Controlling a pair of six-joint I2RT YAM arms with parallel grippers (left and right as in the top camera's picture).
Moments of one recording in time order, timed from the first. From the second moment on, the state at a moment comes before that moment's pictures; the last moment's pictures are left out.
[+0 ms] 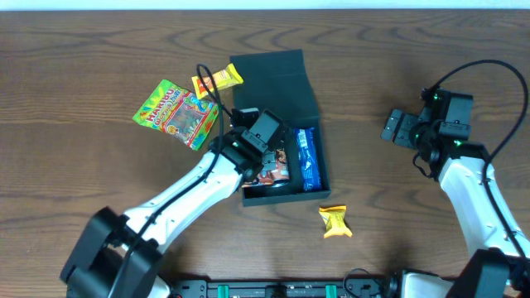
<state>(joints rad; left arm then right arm) -0.70 1.65 1.07 -0.64 -0.20 -0.78 -0.14 1.42 0.86 -0.39 -0.03 0.20</state>
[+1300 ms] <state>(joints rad) -0.70 1.75 1.18 -0.81 -0.20 -0.78 -0.14 1.42 0.86 -0.39 -0.03 0.20</state>
